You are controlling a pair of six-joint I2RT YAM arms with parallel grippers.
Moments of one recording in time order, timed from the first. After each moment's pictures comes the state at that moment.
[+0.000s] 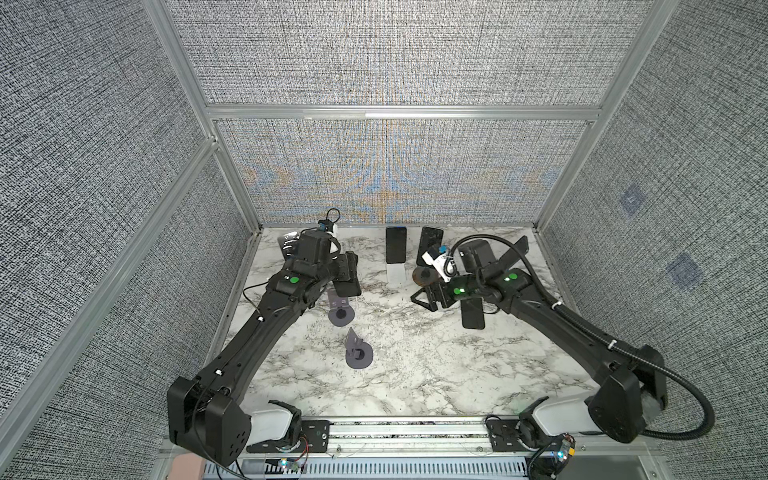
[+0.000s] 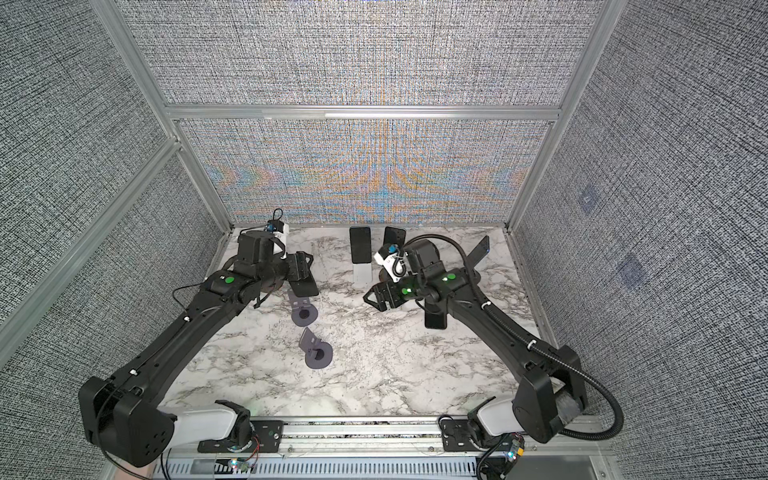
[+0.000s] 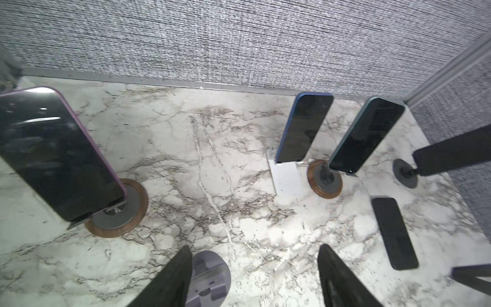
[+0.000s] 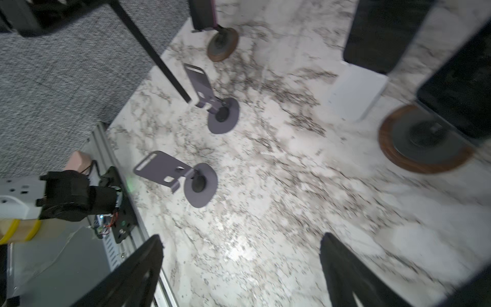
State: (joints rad) left arm -0.40 1.30 1.20 -0.51 0.06 -0.31; right arm 0.57 1.45 1.24 -0.55 -0.52 0.10
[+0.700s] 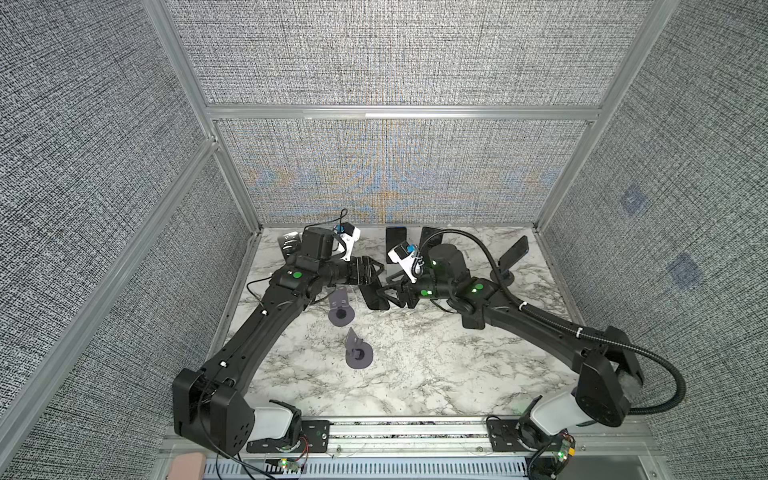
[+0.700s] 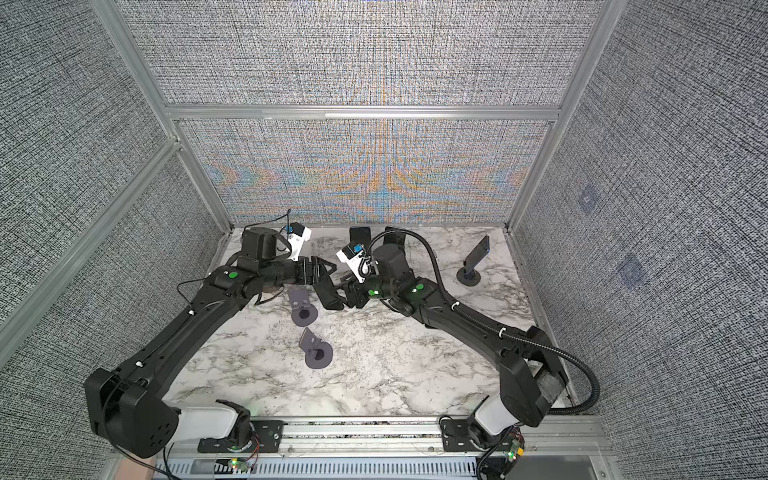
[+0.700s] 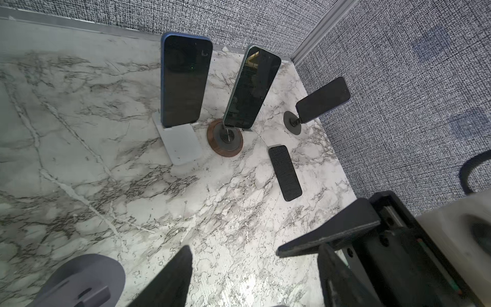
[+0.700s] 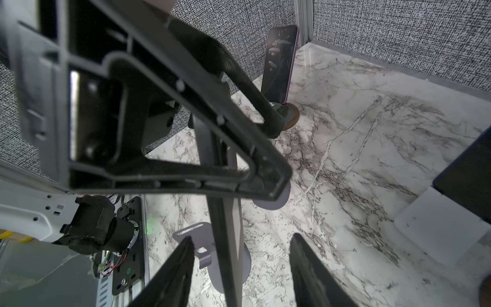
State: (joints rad) left arm -0.40 1.35 1.22 -0.50 0.52 -0.38; right arm 0.73 1.54 1.19 -0.08 -0.48 0.15
